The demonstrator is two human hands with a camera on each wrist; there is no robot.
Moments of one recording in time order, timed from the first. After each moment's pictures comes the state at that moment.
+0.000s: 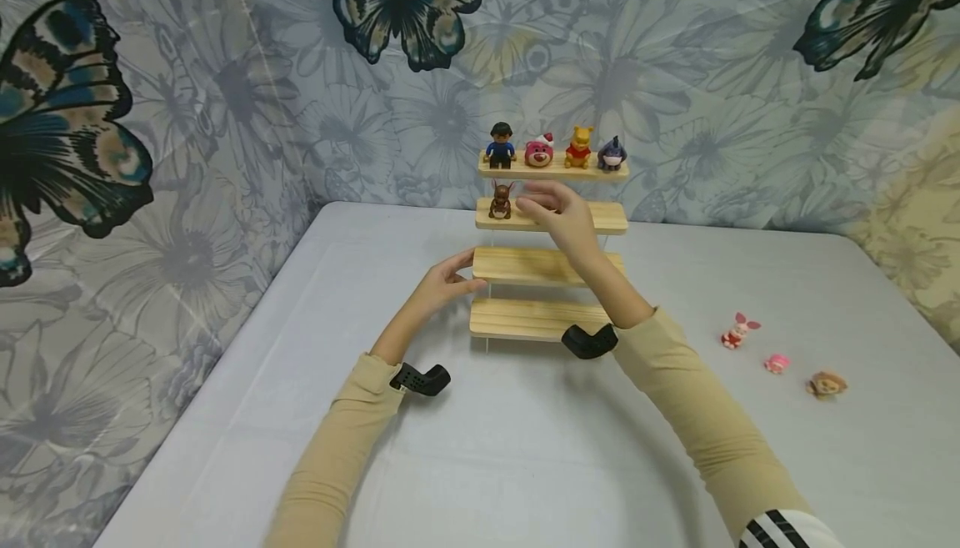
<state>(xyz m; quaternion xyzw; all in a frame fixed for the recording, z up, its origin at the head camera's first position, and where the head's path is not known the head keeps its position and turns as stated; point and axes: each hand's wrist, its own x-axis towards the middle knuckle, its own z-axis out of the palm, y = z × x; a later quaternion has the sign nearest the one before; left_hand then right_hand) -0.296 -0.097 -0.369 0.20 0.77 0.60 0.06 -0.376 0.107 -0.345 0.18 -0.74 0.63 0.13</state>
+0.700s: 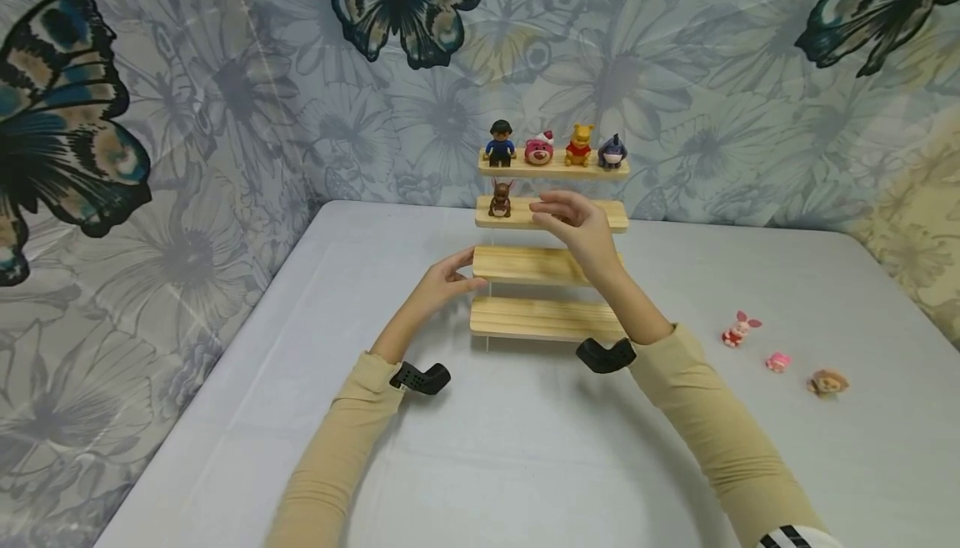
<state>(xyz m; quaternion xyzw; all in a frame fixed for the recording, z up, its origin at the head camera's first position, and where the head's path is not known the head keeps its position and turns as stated) -0.313 -0.099 -0.390 0.20 0.77 0.60 0.06 -0.353 0.126 -0.347 0.22 -0.68 0.69 0.11</state>
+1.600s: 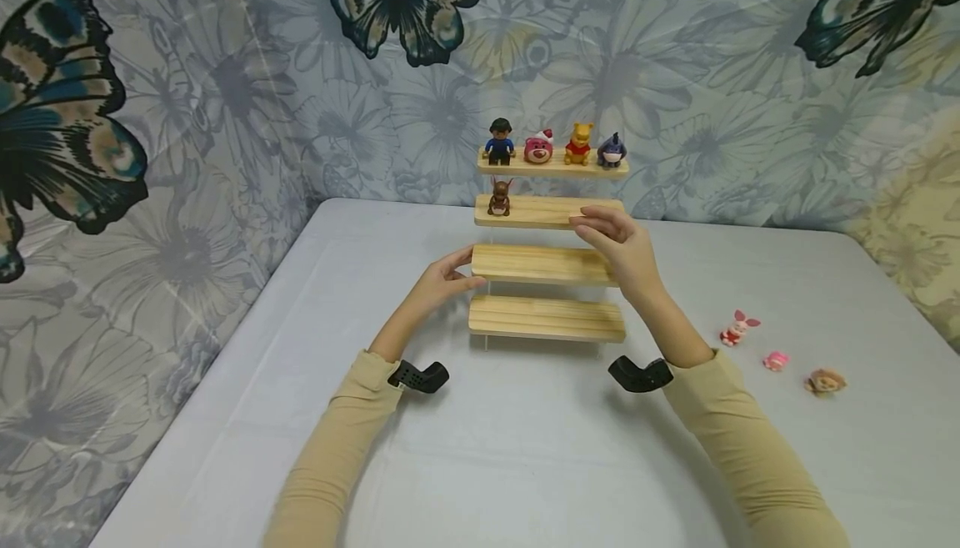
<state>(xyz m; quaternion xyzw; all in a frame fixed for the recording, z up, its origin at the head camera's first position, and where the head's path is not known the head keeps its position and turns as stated) -0.305 -0.098 -0.378 0.19 0.78 0.59 0.07 -0.402 0.210 -0.425 0.25 -0.64 0.71 0.11</state>
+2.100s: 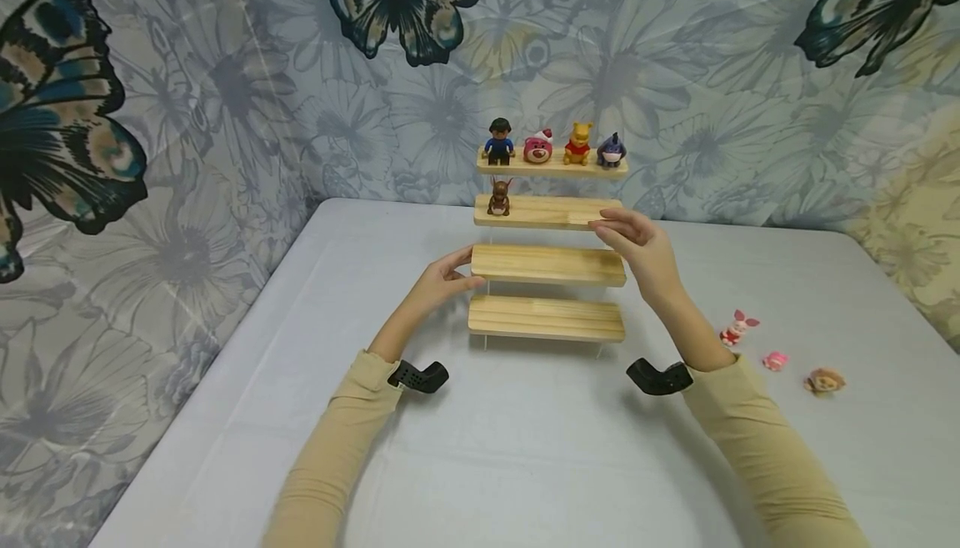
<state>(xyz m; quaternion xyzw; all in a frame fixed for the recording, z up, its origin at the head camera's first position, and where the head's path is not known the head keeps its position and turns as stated) -0.311 -0.099 -0.386 0.19 0.77 0.60 0.07 -0.405 0.245 -0.436 0.22 -0.66 0.71 0.11</state>
